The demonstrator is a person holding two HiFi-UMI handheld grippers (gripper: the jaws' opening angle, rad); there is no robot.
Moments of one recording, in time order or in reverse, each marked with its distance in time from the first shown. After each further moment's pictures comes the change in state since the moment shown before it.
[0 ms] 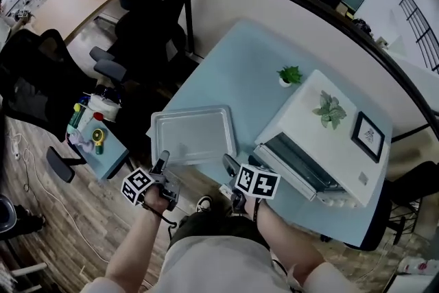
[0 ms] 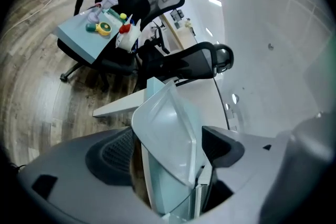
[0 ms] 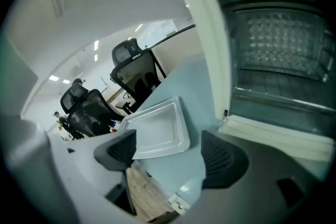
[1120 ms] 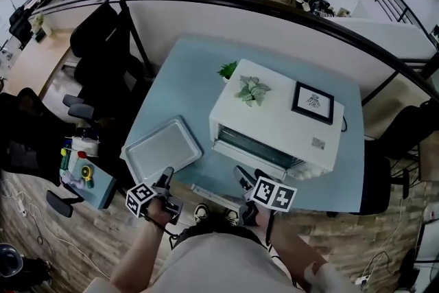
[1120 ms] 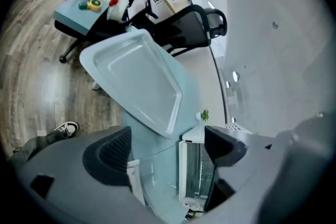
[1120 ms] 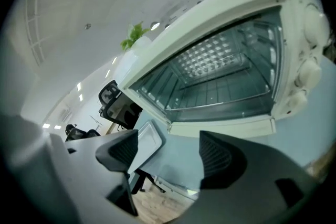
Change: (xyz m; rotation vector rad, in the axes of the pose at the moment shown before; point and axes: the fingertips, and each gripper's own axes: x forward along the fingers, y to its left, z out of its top) left arm -0.014 -0.071 -0.146 0.033 0.267 0.025; right arm -0.170 -0.123 -0.009 0.358 -0.200 -0.049
